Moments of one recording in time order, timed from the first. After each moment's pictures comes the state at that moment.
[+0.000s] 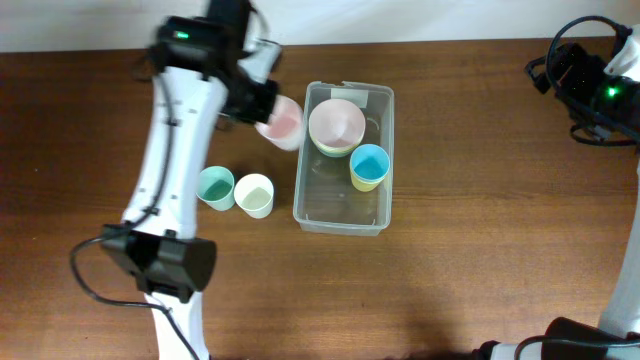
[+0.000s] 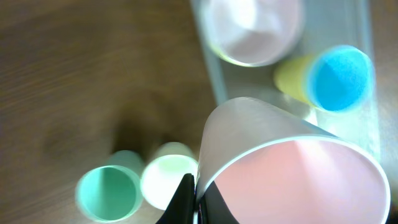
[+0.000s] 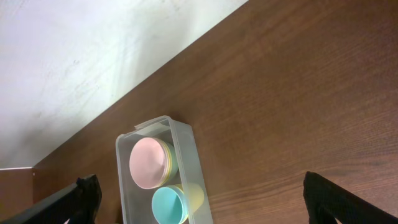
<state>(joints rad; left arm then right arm) -0.29 2.13 2.44 -1.60 0.12 0.06 -0.35 1.59 1.90 -1.15 -0.43 0.37</state>
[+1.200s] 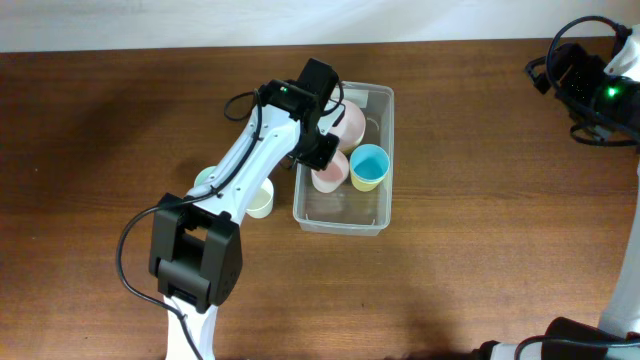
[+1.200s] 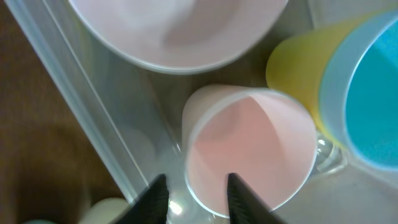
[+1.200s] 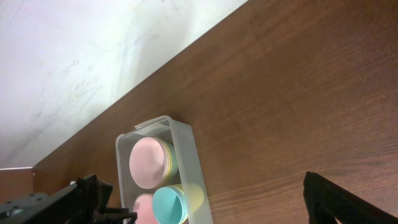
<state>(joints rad) -0.48 2.13 1.92 -1.15 0.07 0.02 -0.35 1.59 1.90 -1.15 -0.43 0.37</state>
